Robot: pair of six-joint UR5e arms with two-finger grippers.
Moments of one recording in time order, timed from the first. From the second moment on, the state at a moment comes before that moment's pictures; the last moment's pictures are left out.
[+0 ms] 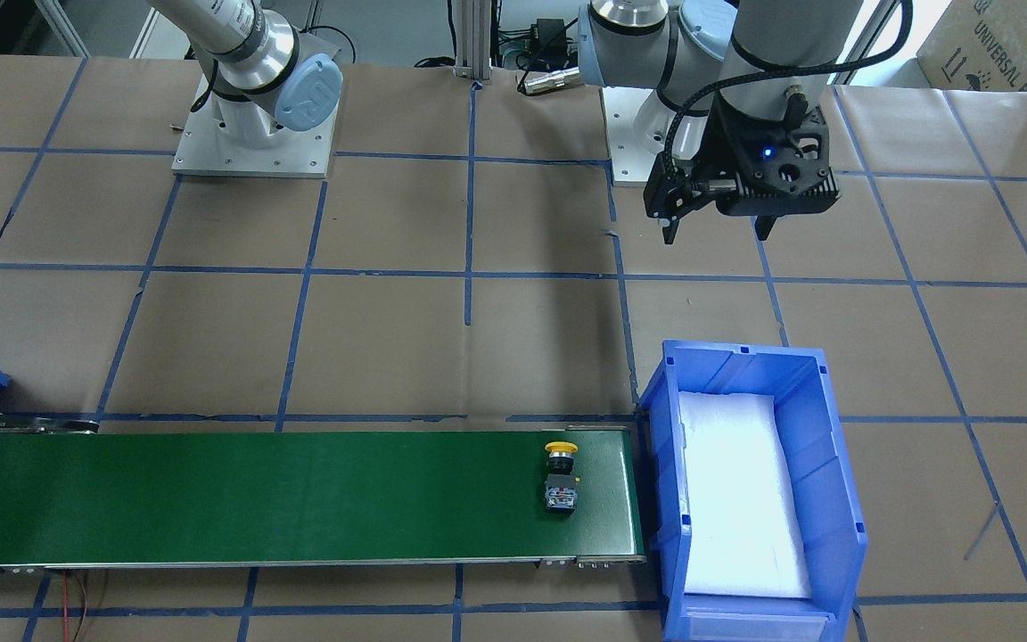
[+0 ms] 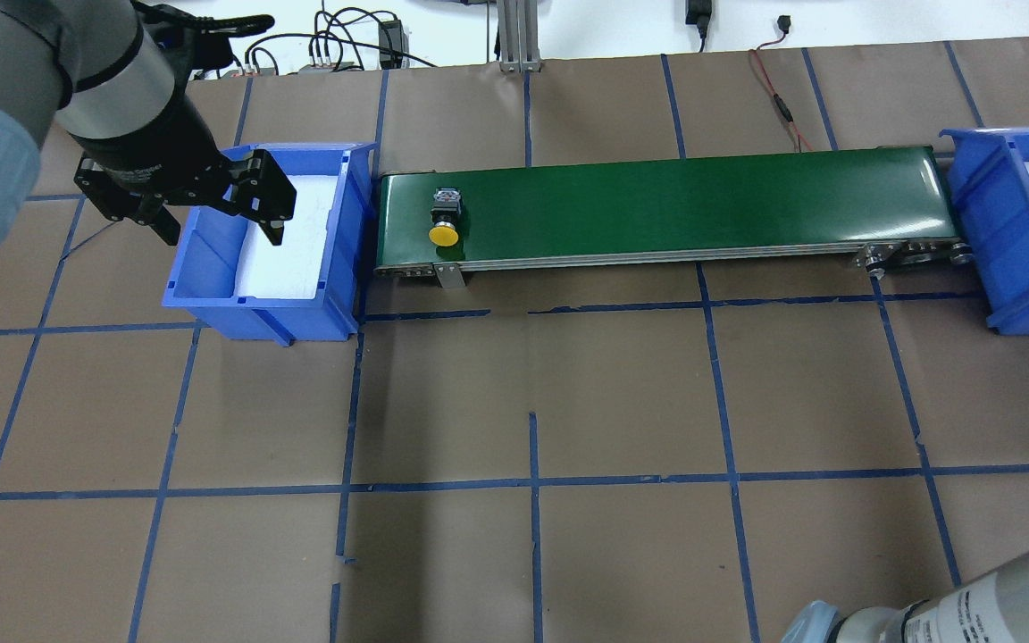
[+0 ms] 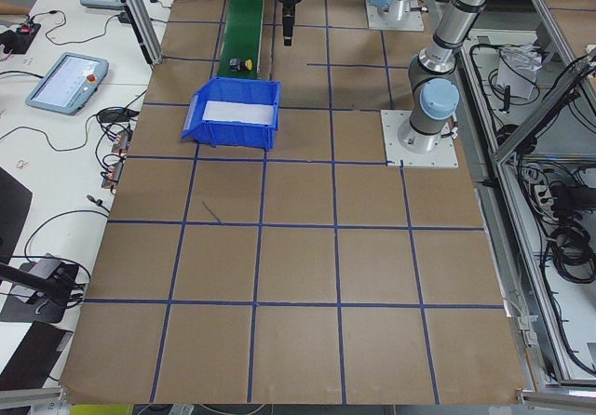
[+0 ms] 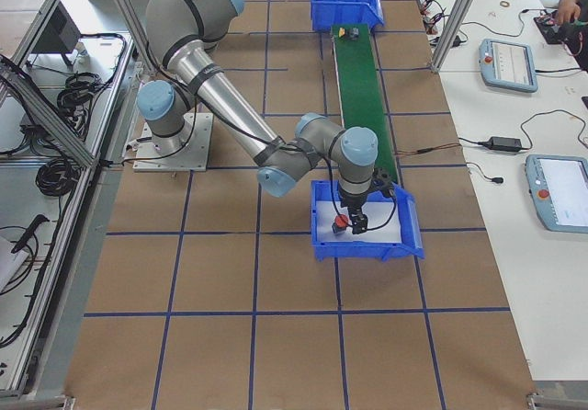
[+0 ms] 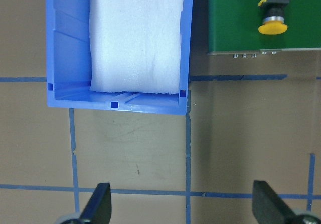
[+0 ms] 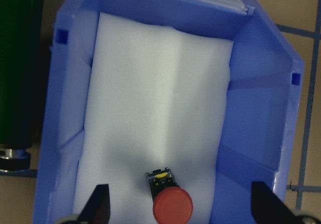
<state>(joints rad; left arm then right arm) -1.56 -1.52 -1.59 -1.57 1.61 0.02 0.89 -1.21 1.56 -2.17 -1.58 -0.81</state>
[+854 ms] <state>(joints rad) -1.61 -1.59 -1.53 -1.63 1.59 0.06 1.28 -1.38 1.59 -1.95 -1.59 -0.30</state>
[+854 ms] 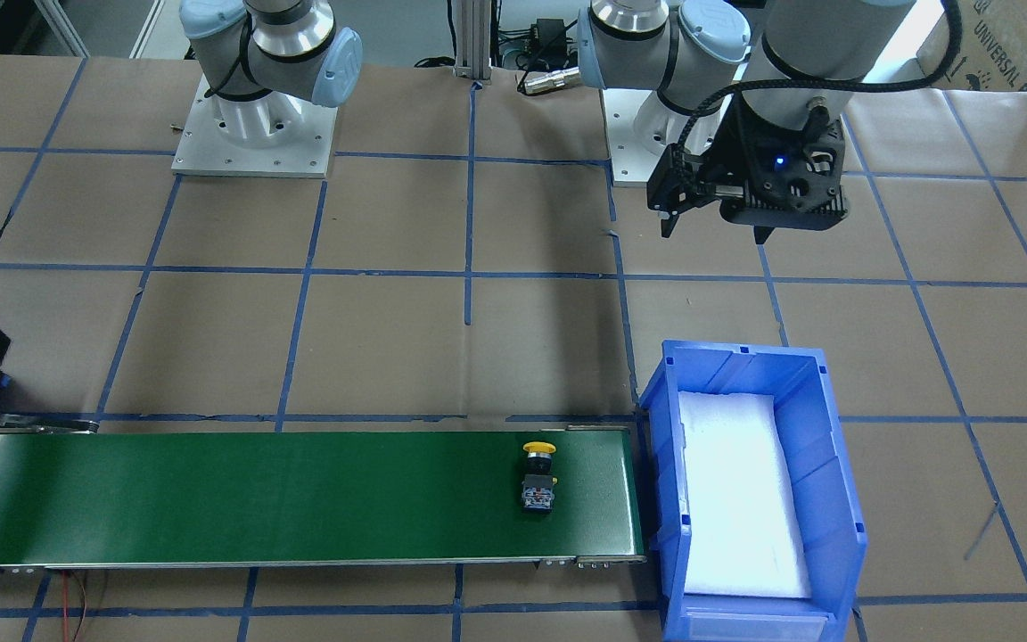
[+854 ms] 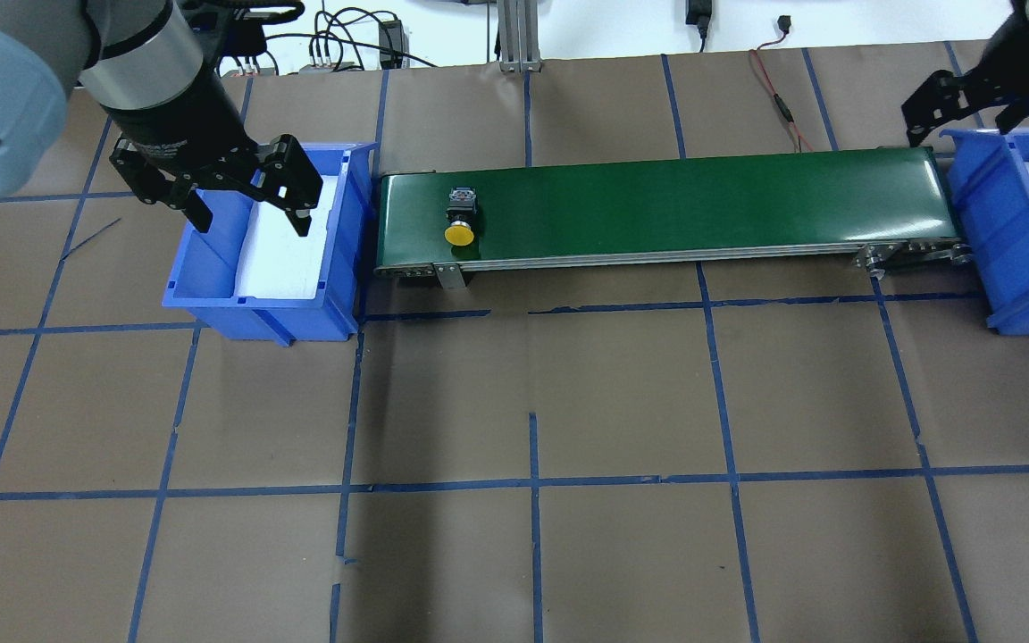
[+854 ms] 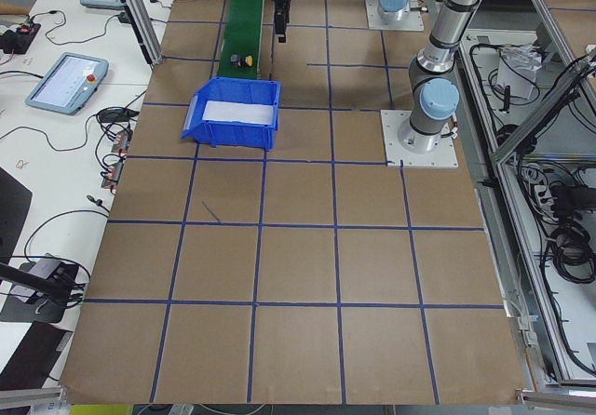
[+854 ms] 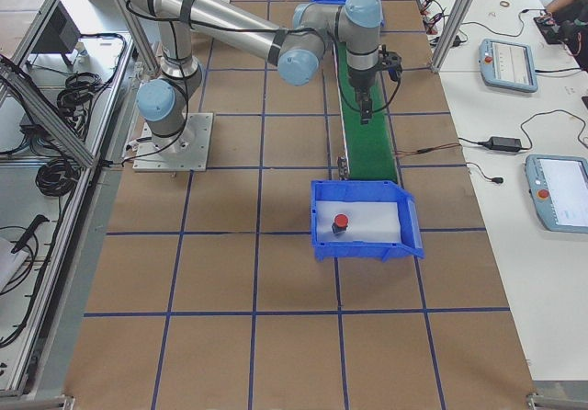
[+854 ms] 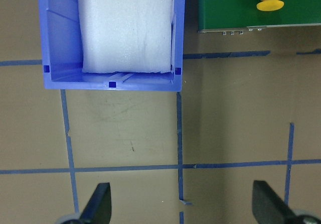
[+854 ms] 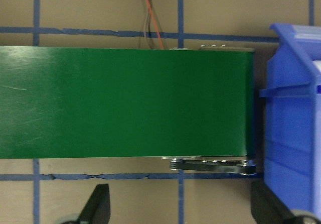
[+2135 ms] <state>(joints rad) -1.59 -1.53 -1.60 -1.59 1.61 0.07 1.44 -1.41 1.71 -1.94 -1.58 0.00</state>
